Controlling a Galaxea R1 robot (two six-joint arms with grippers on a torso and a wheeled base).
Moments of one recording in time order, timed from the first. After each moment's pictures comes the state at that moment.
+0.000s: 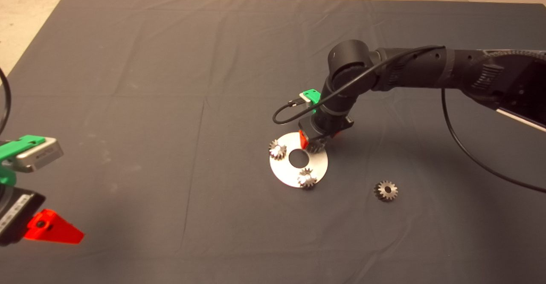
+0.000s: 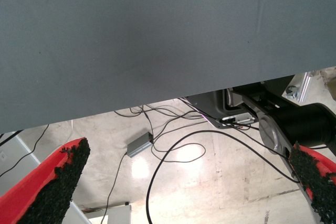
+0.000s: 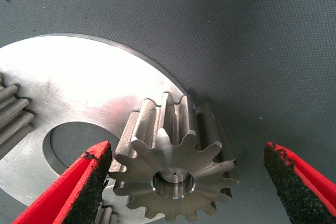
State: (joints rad) left arm -0.70 1.71 -0.53 -0.18 1.52 -1.01; right arm 0.31 2.78 -1.33 -0.29 -1.52 1.13
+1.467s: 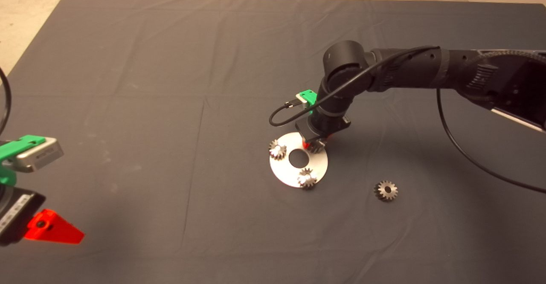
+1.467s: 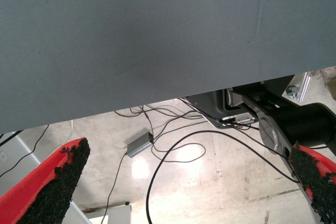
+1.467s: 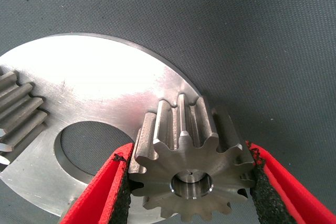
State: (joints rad) left arm -0.70 1.71 -0.53 -0.18 1.52 -1.01; right arm 0.31 2.80 -1.33 -0.30 -1.53 1.13
